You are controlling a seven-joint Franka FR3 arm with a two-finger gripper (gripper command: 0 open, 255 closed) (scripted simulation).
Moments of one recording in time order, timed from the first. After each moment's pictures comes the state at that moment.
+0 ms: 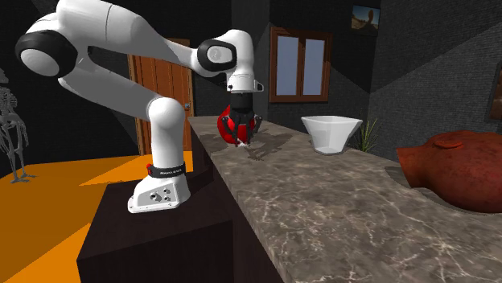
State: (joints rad) arm 0.11 -1.10 -0.73 -2.83 -0.70 1.81 -1.32
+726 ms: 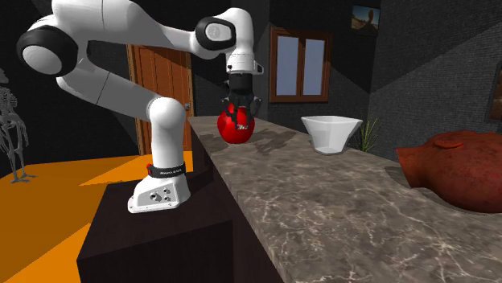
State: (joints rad) arm 0.14 -1.12 -0.63 -2.72 -0.61 1.67 -1.34
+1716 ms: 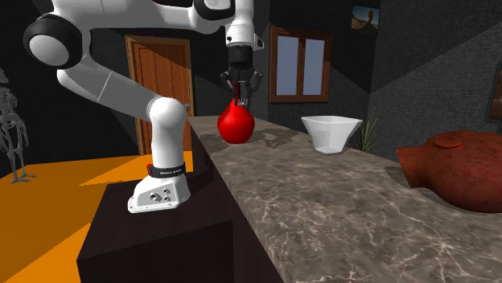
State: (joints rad) arm 0.18 -1.09 -0.53 -2.52 -0.51 1.51 -1.36
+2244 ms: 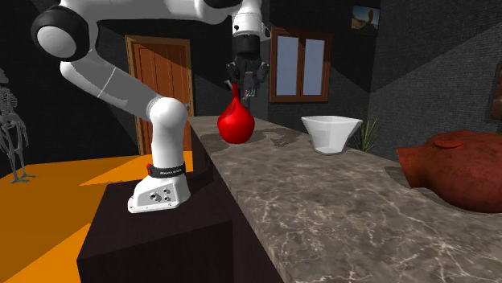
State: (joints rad) arm 0.21 -1.00 -0.56 -2.40 -0.51 1.49 -1.40
